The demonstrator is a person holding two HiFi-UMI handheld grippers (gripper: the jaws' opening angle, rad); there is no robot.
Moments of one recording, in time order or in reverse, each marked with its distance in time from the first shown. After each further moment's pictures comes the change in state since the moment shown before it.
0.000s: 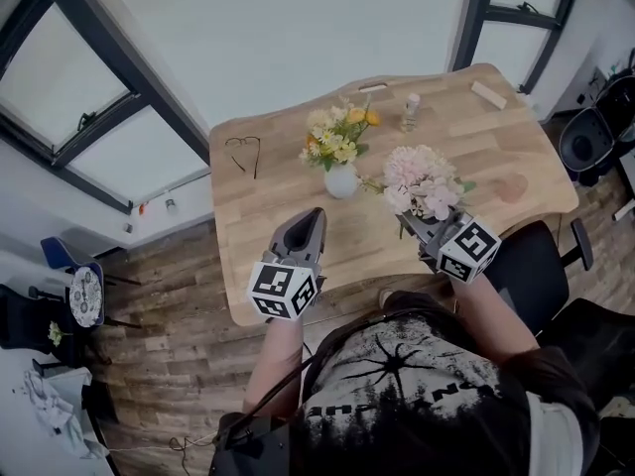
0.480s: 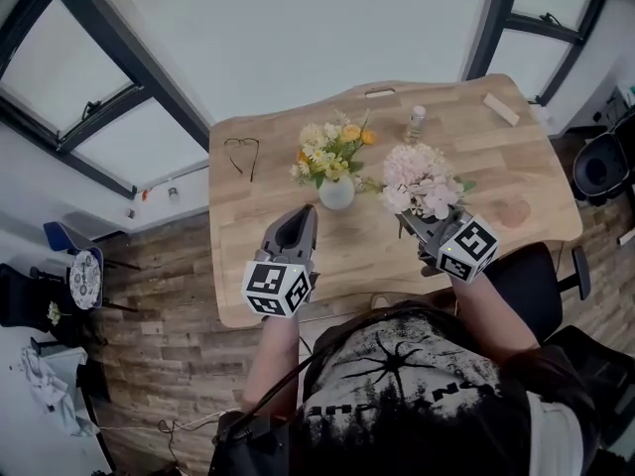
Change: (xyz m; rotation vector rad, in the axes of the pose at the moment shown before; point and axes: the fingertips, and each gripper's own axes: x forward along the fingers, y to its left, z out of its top) left arm 0.047 0.018 0.013 -0.017 0.002 0.134; right arm 0.012 -0.062 0.006 0.028 0.012 0.091
